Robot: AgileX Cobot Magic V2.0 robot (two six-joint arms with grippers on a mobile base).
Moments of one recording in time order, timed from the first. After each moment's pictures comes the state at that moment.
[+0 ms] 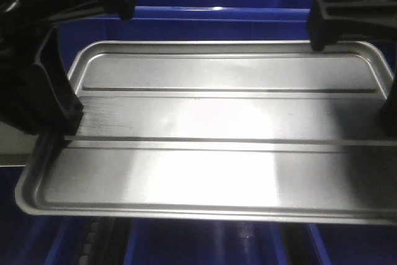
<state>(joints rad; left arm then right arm) -1.12 1.21 -0.86 0.42 0.86 -1.23 1.08 1.15 -0.79 -0.56 1.08 1.44</state>
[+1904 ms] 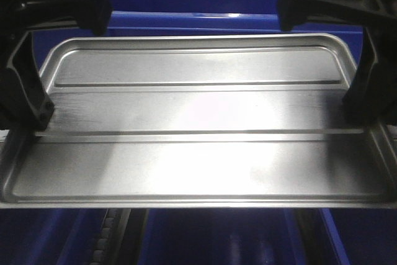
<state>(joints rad) -1.12 1.21 -0.86 0.48 0.95 -1.24 1.08 1.15 -0.79 -0.58 0.98 1.45</state>
